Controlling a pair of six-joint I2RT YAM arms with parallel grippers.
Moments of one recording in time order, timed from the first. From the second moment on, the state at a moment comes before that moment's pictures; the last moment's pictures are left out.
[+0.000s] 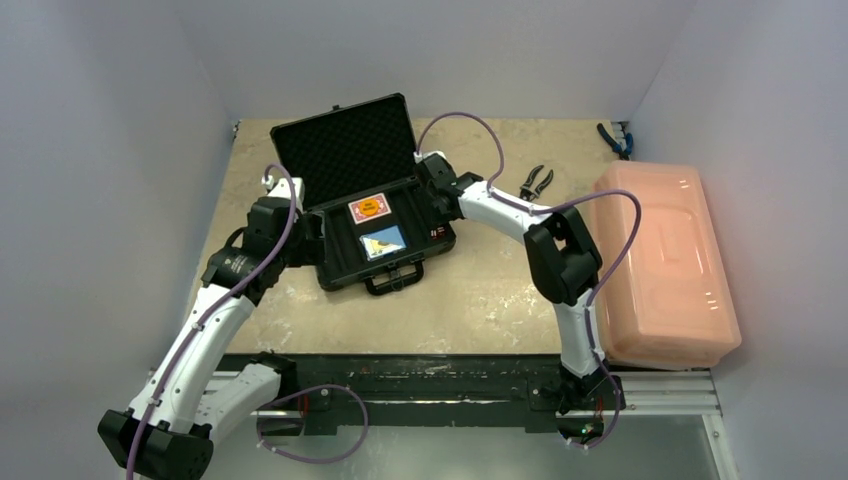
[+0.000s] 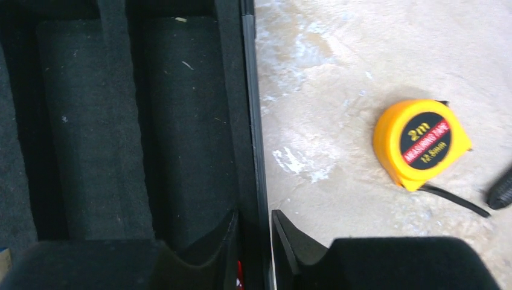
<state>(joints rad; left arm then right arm) -0.30 0.91 0.95 -0.80 -0.27 -0.22 0.65 2.09 1.63 -0.55 0.31 0.25</state>
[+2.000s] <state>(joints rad) 0.32 1.99 1.78 -0.47 0.37 -0.50 0.83 1.06 0.70 -0.42 0.01 0.62</state>
